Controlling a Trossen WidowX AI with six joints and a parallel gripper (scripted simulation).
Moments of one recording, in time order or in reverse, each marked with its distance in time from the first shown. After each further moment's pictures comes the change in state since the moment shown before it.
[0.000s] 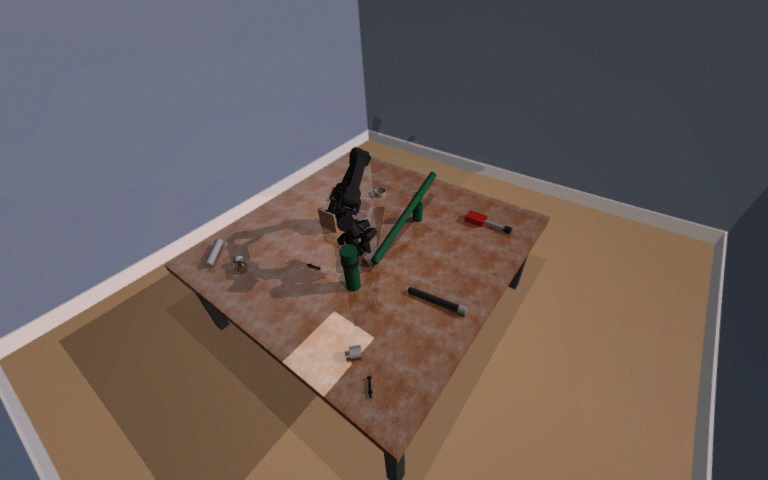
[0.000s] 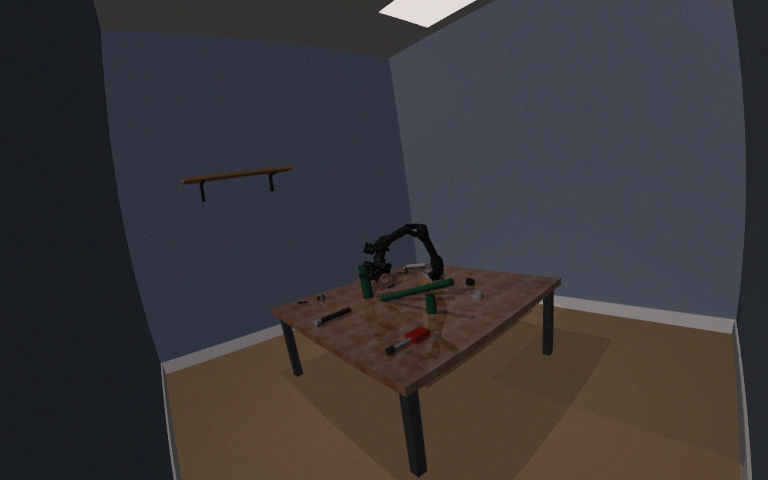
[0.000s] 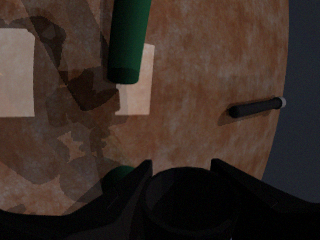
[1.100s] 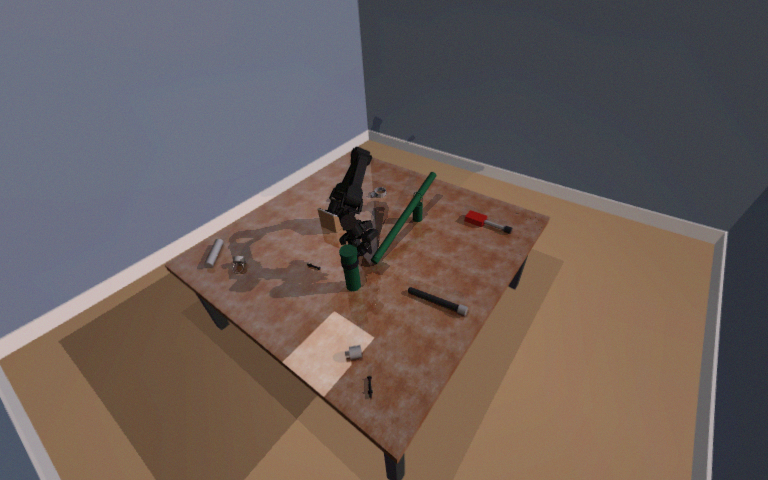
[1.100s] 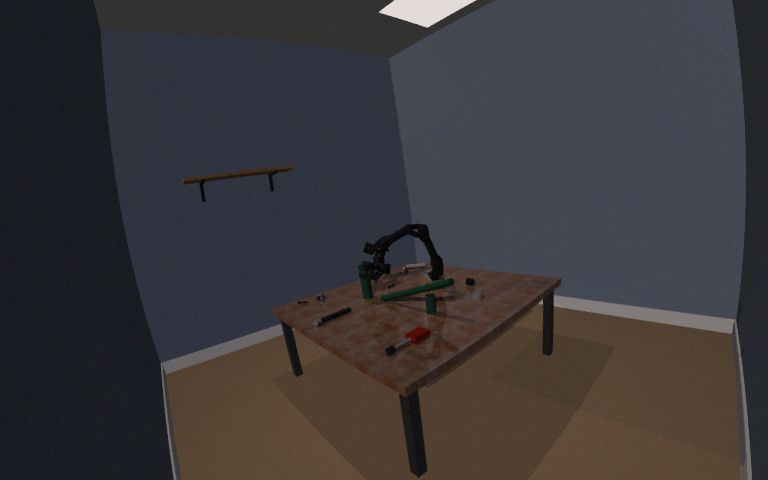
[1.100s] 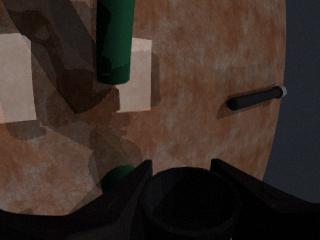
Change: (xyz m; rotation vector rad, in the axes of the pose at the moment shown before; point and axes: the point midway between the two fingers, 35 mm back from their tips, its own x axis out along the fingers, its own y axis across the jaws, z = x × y) arm 0.003 -0.006 0.000 0.062 0.037 0.000
